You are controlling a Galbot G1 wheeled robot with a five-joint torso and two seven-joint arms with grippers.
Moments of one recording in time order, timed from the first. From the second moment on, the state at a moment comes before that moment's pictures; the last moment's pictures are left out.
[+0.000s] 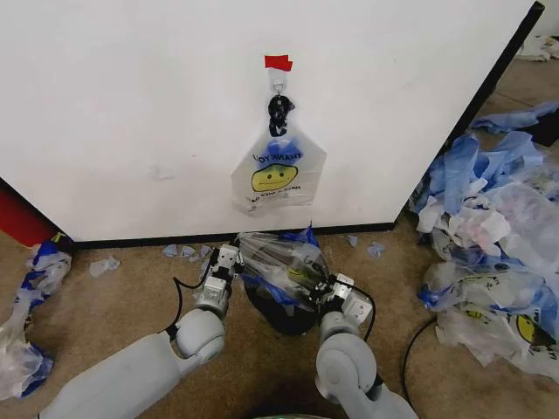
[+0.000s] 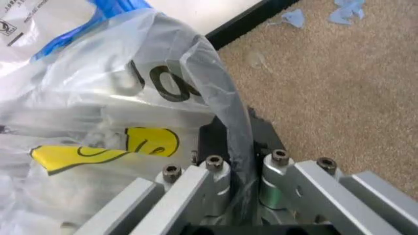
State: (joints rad) left arm 0.74 -0.84 0.42 -1.74 -0.51 -0.03 -0.71; right arm -1.23 1.40 0.03 2.03 0.72 -0.28 0.85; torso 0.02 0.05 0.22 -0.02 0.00
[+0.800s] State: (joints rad) left arm 0.76 -0.85 0.46 -1.72 -0.53 -0.05 -0.65; right arm -1.22 1.40 0.03 2.04 0.72 -0.28 0.84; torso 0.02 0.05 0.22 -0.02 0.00
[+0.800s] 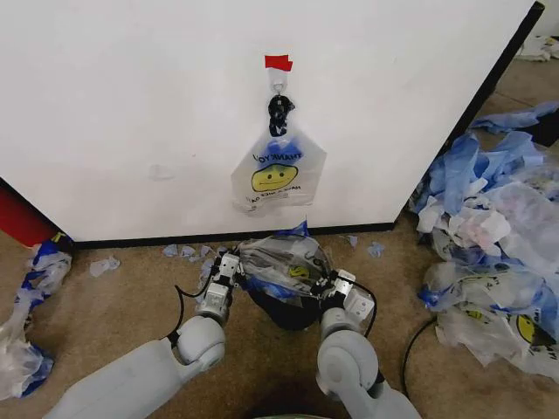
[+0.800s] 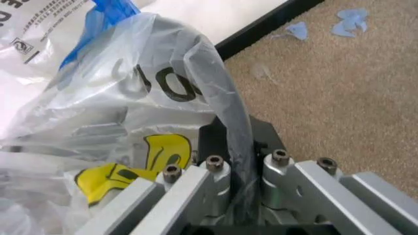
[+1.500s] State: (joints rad) left arm 0.74 -0.82 0.46 -1.72 -0.49 -0.08 -0.61; right arm -1.21 1.39 0.03 2.04 0.71 -0.28 0.83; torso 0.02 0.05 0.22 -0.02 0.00
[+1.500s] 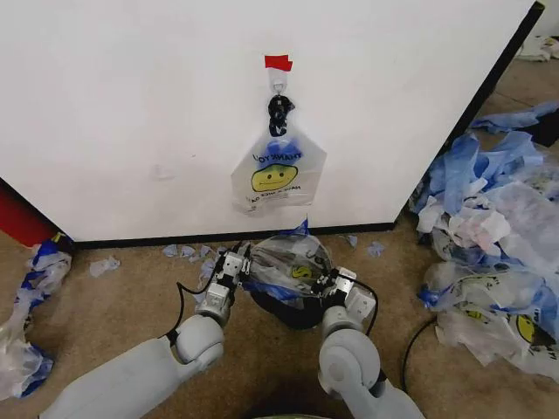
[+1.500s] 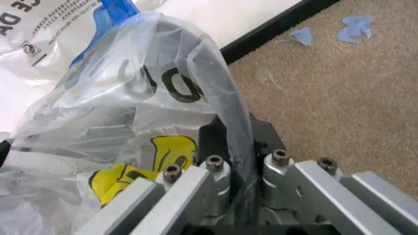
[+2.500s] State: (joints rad) left arm 0.74 -0.72 0.40 -1.94 -0.47 -0.10 -0.56; right arm -1.28 1.16 0.02 2.08 0.61 -0.25 0.62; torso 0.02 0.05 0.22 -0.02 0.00
